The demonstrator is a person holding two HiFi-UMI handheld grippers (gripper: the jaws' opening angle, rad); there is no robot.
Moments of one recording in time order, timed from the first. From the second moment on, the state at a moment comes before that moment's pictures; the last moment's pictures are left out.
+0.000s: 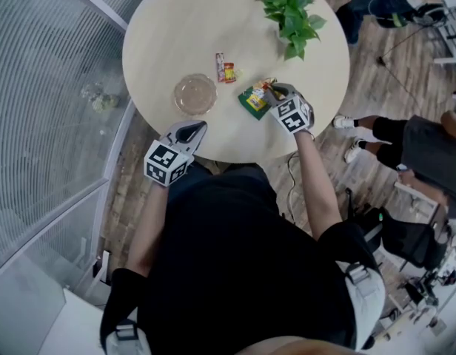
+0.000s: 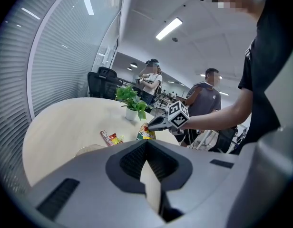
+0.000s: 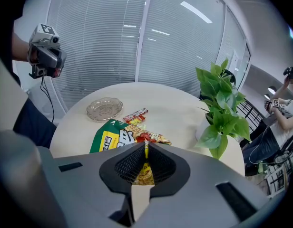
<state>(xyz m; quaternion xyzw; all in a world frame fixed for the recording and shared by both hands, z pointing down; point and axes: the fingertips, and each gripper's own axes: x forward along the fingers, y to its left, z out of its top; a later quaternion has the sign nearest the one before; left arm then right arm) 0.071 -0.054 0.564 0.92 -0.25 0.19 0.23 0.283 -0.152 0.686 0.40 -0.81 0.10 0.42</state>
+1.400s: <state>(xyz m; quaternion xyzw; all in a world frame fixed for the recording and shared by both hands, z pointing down) -0.099 -0.091 0.596 0.90 -0.27 0.18 0.30 0.055 -0.183 0.730 0.31 -0.83 0.13 0.44</state>
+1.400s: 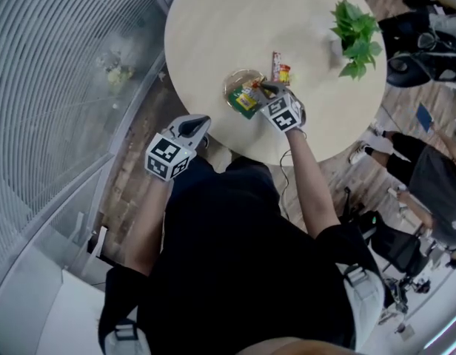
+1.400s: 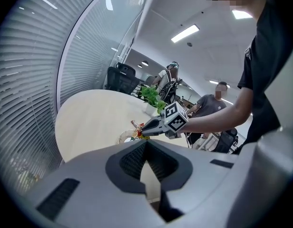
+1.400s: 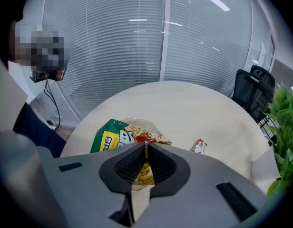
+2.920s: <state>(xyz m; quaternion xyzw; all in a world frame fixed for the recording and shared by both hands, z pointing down) -0.070 -0.118 0.570 0.94 -0.17 0.15 0.26 0.027 -0.103 0.676 0.37 -0.85 0.23 0.30</state>
